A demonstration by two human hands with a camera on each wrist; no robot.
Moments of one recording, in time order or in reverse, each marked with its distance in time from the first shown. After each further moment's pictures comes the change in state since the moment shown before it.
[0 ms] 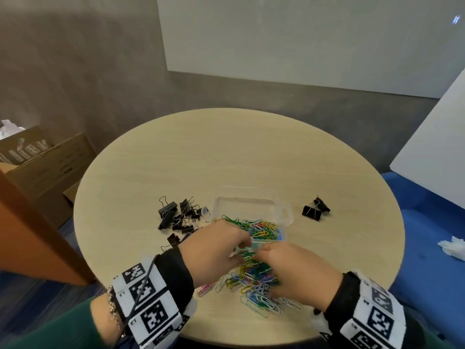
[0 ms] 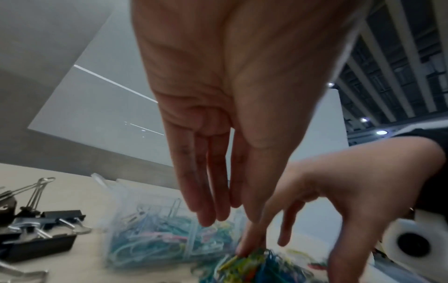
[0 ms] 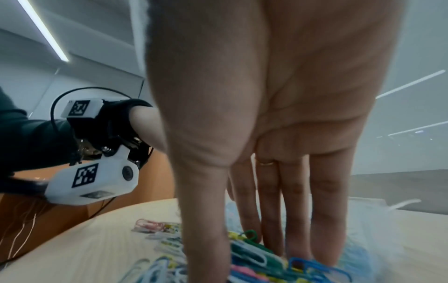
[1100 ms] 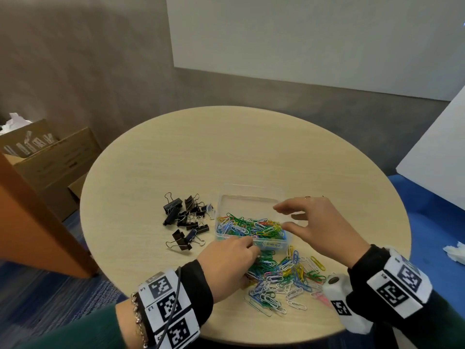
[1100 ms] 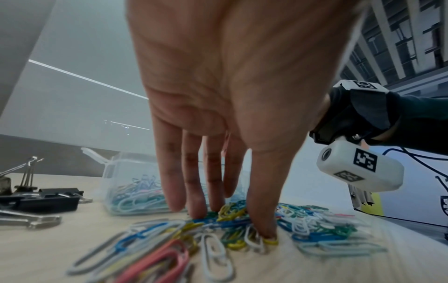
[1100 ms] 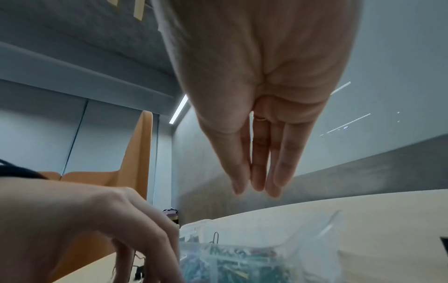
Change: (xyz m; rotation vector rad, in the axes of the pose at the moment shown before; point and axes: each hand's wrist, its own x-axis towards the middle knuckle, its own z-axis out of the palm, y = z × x) left_hand 0.001 0.012 0.031 0.189 -0.153 -0.069; right_hand 0.008 0.046 -0.034 0.428 0.480 0.099
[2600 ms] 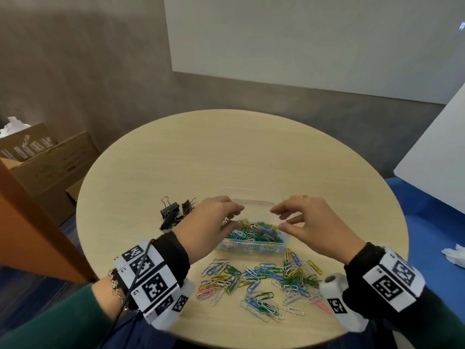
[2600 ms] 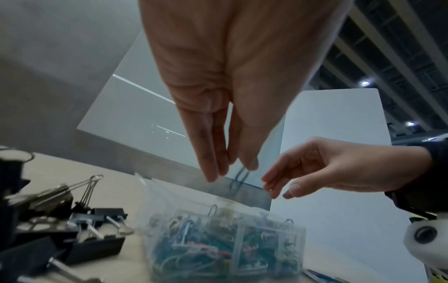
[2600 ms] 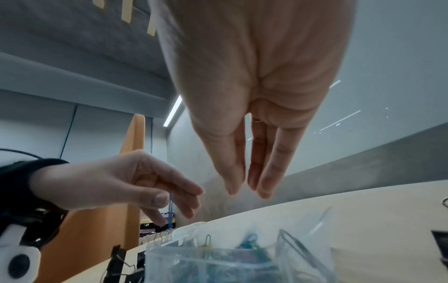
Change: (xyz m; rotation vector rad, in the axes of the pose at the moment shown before) left_hand 0.007 -0.045 -0.034 -0.369 0.439 -0.055; right_hand 0.009 0.008 -0.002 0.029 -0.015 -0.040
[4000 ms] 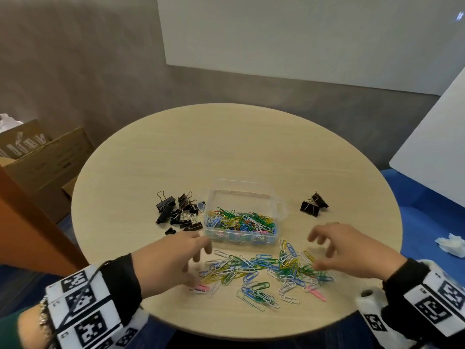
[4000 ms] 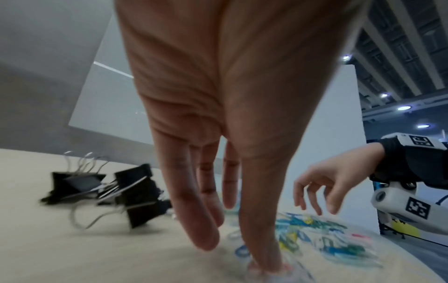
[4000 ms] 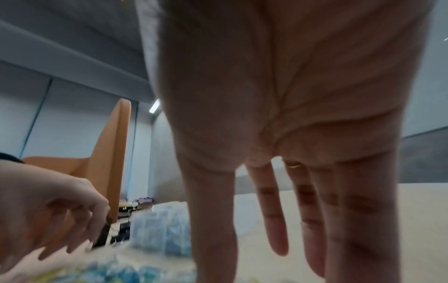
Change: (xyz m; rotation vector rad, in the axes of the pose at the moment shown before) left_hand -0.059 -0.017 -0.004 0.135 -0.474 -0.085; right_hand -0.054 0.036 -0.019 -0.282 -0.402 0.334
